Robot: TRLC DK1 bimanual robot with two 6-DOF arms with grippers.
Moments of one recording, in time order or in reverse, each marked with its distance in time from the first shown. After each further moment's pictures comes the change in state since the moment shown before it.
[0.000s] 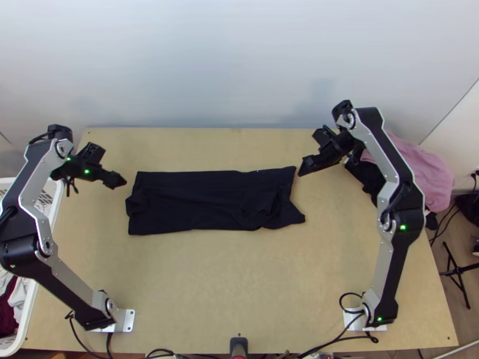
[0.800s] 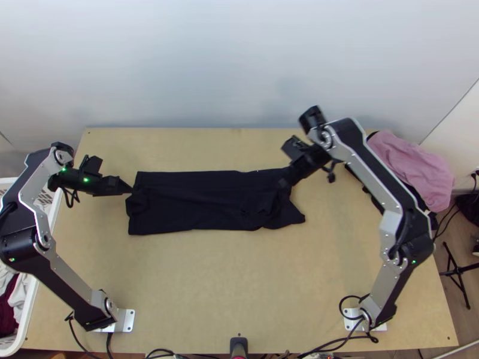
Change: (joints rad) left arm 0.055 0.052 -0.066 -0.152 0.281 -0.153; right arm 0.288 -0.232 -0.200 0.135 -0.015 0.063
